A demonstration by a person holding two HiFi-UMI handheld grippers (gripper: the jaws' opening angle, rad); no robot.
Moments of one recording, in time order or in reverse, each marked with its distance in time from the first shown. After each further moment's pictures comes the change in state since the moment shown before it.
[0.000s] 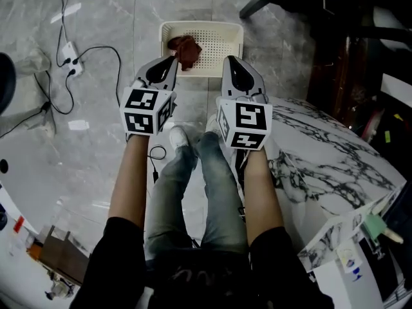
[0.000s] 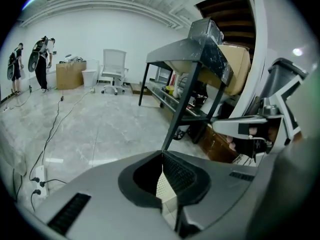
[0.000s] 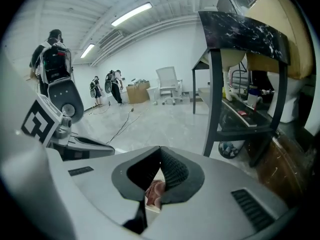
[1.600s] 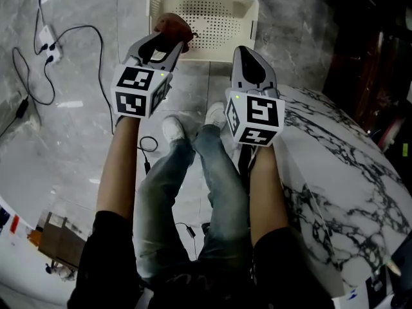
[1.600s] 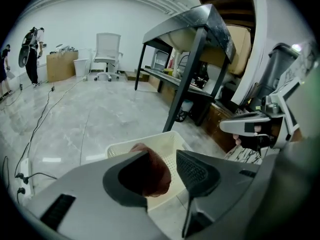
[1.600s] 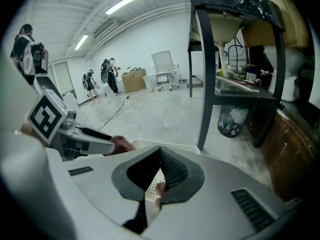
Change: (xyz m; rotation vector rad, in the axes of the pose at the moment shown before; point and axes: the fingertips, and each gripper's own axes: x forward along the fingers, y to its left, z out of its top) left arm 0.115 0.036 -0.114 0.042 0.100 -0.044; right arm 0.083 -0.040 -0.142 0.022 0.107 -0.020
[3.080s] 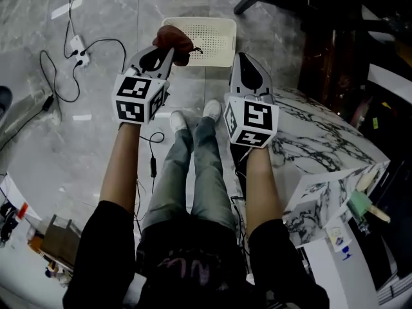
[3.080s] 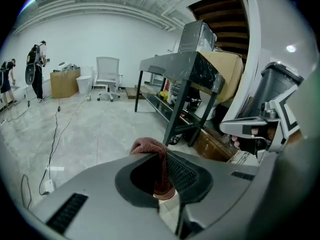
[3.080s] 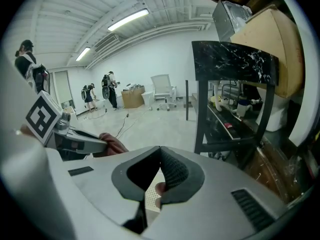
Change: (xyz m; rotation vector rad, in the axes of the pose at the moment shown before) left arm -0.203 -0.062 0.179 0.015 -0.098 0.024; right arm -0.189 0.026 0.197 0.004 -0.139 -0.037
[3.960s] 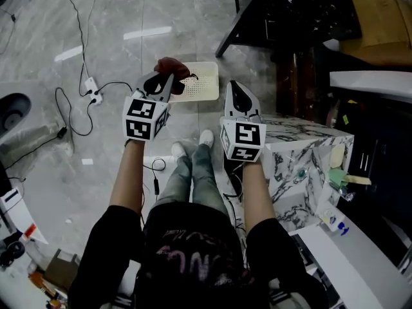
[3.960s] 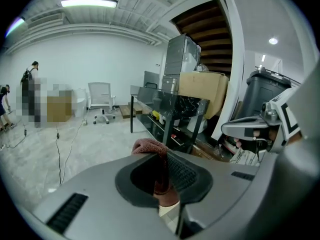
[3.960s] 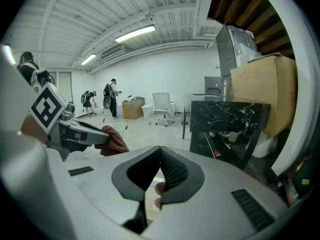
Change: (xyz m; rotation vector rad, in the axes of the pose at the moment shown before) left arm -0.131 -0.052 0.153 0.136 -0.119 -0.013; right arm -0.135 0.016 0.149 -0.064 -0.126 -0.048
